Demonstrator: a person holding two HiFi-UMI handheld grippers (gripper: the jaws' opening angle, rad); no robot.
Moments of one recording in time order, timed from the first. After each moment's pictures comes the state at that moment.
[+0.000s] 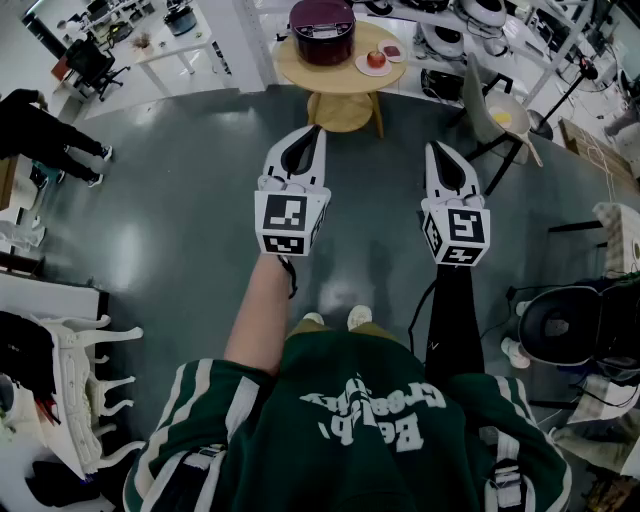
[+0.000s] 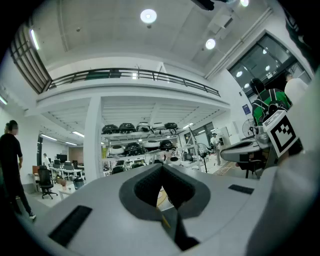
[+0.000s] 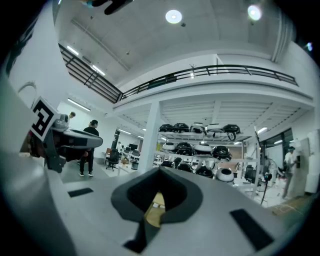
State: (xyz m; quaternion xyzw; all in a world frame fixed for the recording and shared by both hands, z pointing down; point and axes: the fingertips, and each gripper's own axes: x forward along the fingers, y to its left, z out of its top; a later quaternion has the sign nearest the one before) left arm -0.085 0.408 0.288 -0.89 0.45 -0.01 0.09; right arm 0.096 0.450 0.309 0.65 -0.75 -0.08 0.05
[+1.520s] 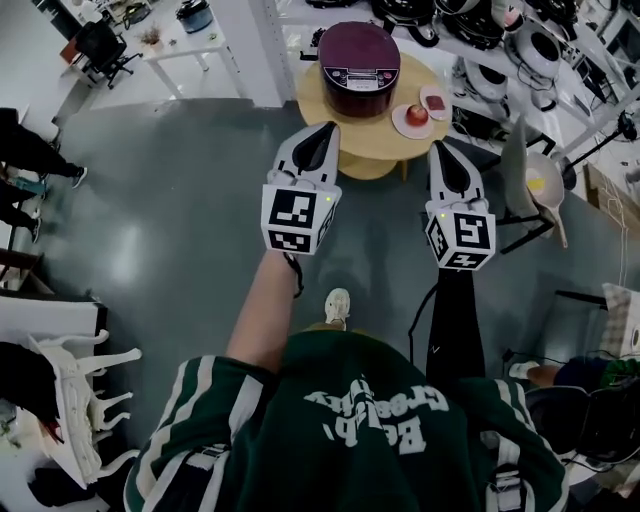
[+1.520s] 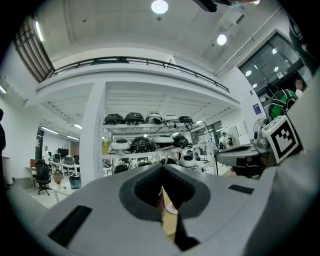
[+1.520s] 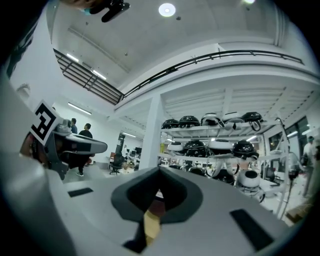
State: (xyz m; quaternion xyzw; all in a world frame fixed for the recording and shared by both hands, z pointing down) left arm -0.075 0.076 0.295 -0.89 0.46 -0.01 0.05; right arm 0.090 0.109 0.311 0.62 -0.78 -0.07 0.03
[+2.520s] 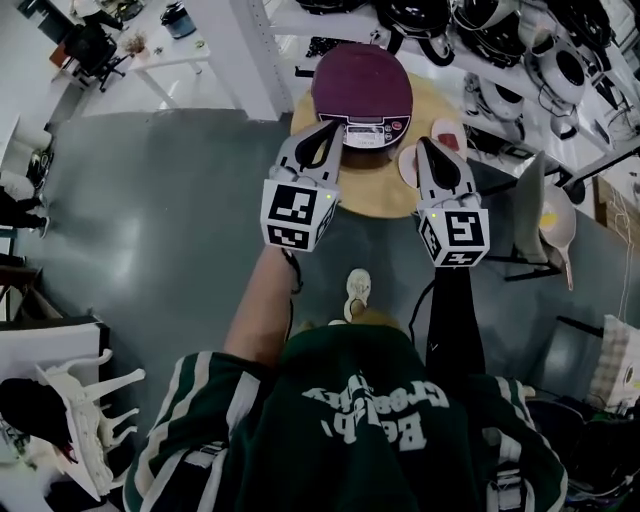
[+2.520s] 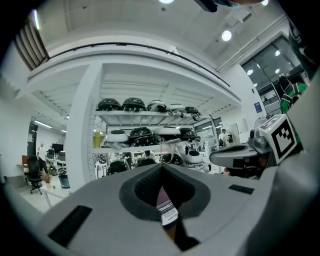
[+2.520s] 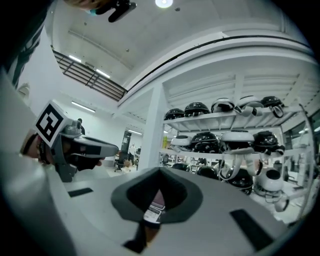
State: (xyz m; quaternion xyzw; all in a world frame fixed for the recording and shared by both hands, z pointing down) left arm -0.031 -0.156 0.327 -0.90 0.44 -0.03 0.04; right arm 0.100 -0.125 0.339 0.58 -0.81 -0.06 0.05
